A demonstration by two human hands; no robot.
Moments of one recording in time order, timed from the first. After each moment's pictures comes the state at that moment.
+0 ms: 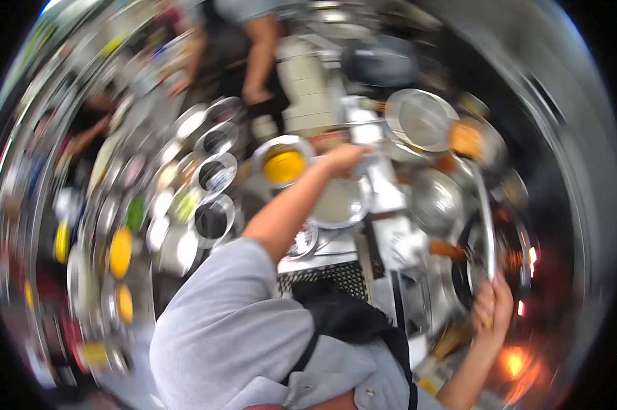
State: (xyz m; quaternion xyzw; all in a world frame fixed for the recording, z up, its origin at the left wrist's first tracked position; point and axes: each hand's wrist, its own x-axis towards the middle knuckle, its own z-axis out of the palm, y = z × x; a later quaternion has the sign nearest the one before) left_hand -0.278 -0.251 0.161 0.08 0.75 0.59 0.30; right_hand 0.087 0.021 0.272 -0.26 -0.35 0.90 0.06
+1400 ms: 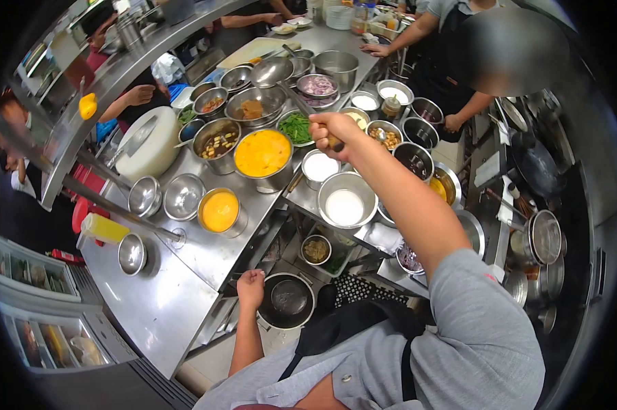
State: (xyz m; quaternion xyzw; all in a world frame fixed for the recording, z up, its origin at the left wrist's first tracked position) left_hand 0.256 -0.762 0.005 -0.51 0.61 0.56 -0.21; right_hand -0.126 -0.754 0.242 0.11 -0.49 0.65 -0.57
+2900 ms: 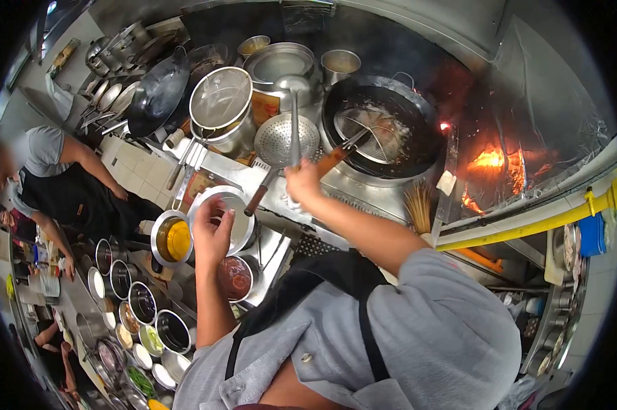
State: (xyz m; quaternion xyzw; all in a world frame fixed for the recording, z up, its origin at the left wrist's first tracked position) left_hand -0.143 -0.260 0.187 0.30 0.76 0.54 0.19; right_hand -0.063 -0.055 0.120 -0.43 -0.54 0.67 0.27
